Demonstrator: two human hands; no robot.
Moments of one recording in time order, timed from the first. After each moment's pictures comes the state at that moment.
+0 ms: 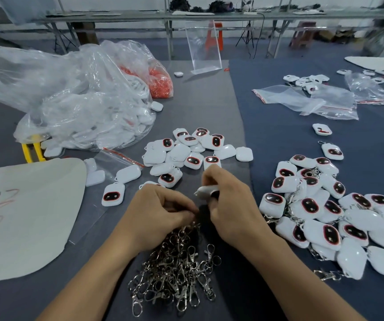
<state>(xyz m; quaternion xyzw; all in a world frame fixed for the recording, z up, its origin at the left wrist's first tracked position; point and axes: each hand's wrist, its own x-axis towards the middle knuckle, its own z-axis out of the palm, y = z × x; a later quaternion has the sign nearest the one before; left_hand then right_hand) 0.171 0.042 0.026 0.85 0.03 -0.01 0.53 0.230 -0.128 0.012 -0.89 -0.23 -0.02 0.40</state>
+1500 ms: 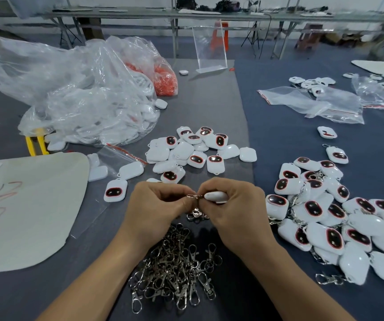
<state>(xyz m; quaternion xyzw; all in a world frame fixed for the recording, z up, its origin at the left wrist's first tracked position) 0.171 0.034 0.018 0.76 0.06 0.11 0.63 0.212 -0.130 0.019 -0.83 -0.23 -0.07 0.50</state>
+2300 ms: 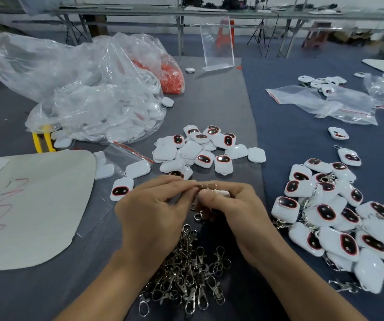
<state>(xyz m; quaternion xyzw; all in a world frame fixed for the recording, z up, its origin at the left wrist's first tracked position) 0.162 0.026 0.018 0.85 0.06 0.39 0.35 0.213 -0.119 0.024 -0.66 -0.13 0.20 0.71</state>
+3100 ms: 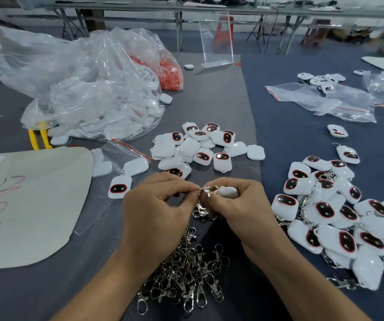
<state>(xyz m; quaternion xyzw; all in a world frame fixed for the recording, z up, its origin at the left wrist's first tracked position) 0.164 0.026 0.016 0.84 0.03 0.36 0.40 0.214 -0.125 0.024 -0.67 -0.13 0.16 0.71</state>
